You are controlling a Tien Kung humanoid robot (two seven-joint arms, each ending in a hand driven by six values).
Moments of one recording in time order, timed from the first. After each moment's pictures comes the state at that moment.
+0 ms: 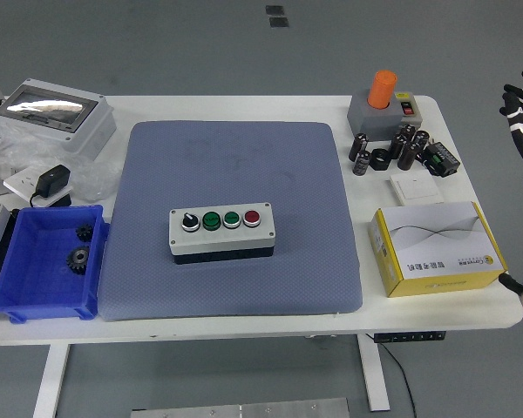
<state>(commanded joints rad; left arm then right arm) 0.01 0.18 -1.93 -0.26 1.78 -0.15 0.18 0.03 -0.34 1.50 1.52 -1.13 -0.30 0.32</state>
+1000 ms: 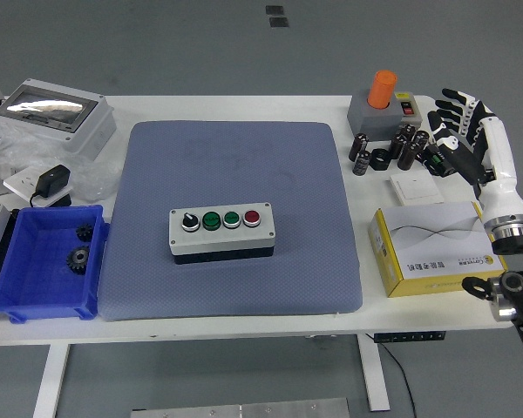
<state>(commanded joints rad) 0.02 0.17 -1.91 -0.26 1.74 -0.14 0.19 0.09 -0.33 1.34 1.52 -1.34 -0.33 0.20</state>
